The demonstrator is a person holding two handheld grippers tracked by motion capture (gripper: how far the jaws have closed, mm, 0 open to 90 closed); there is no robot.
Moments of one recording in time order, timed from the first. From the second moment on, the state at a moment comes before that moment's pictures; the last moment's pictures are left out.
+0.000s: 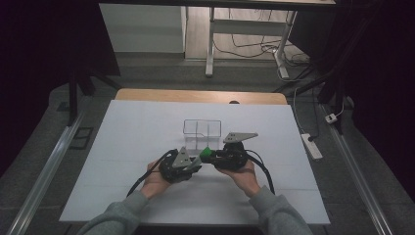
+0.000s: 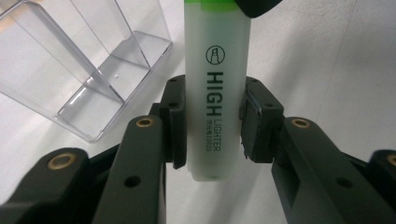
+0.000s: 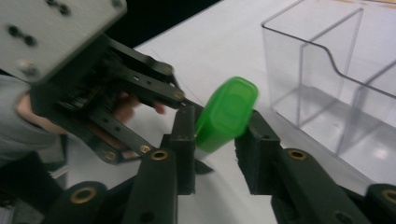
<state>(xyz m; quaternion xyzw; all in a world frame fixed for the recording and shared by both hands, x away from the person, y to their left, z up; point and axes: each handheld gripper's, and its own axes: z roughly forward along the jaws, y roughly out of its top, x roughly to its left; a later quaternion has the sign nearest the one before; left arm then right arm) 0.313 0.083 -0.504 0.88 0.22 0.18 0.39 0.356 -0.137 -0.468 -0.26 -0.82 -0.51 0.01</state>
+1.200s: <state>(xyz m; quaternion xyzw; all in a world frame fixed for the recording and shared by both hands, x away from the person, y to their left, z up) 0.284 0.185 -0.503 0.84 0.33 0.14 0.40 0.356 -0.162 -0.437 -0.25 -0.79 -0.56 -0.06</state>
